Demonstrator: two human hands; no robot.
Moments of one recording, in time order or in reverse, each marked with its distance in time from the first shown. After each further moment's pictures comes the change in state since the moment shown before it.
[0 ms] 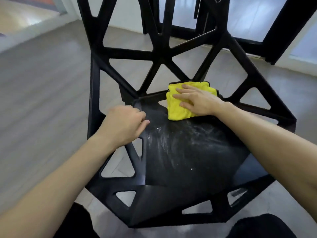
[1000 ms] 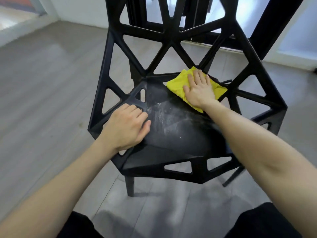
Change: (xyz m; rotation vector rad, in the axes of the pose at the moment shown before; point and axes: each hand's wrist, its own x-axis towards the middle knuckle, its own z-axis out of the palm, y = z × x) left_hand 0.018 -0.035 0.044 -0.100 0.177 0.151; right_hand 0.059 0.009 0.016 -0.007 0.171 0.644
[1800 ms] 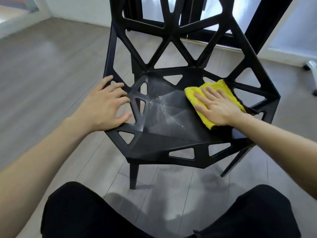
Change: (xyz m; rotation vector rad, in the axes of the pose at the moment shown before) left_hand -0.014 -0.079 -0.022 0.102 -0.105 0.090; right_hand -0.124 0.033 -0.028 -0.128 -0.209 -0.137
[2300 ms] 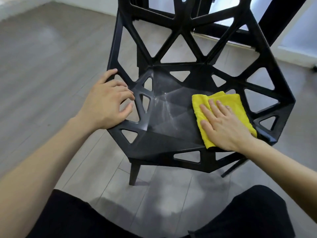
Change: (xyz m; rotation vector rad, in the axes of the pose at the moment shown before) left_hand -0.002 0.001 0.010 -0.136 0.117 -0.111; right_hand -0.059 -0.053 -0.001 -0.024 -0.023 0.060
